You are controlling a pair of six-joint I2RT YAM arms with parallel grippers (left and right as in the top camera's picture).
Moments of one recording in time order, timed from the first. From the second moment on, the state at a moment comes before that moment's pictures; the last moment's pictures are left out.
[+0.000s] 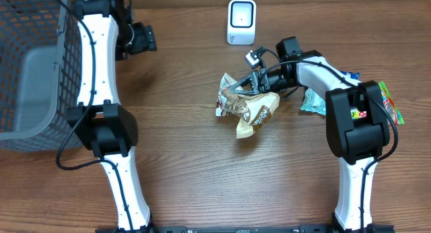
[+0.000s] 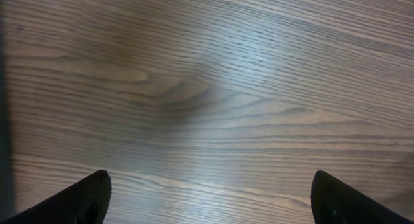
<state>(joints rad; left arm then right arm) 0.06 2.36 2.50 -1.49 0.06 -0.21 0.24 2.27 1.58 -0.73 -1.45 -0.06</state>
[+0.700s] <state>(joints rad) 0.03 2.36 2.50 -1.49 0.07 -0.21 0.24 2.25 1.58 -0.69 -0.76 0.28</state>
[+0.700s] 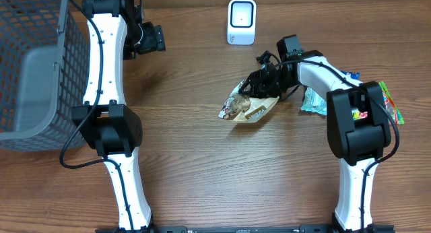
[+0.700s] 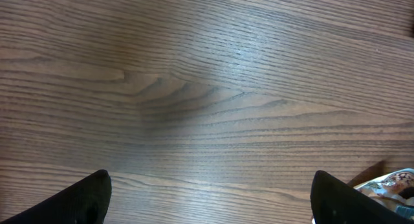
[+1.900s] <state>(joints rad) 0.03 2.36 2.50 -1.49 0.07 -0.21 0.22 2.07 2.12 -1.53 -0.58 -0.09</state>
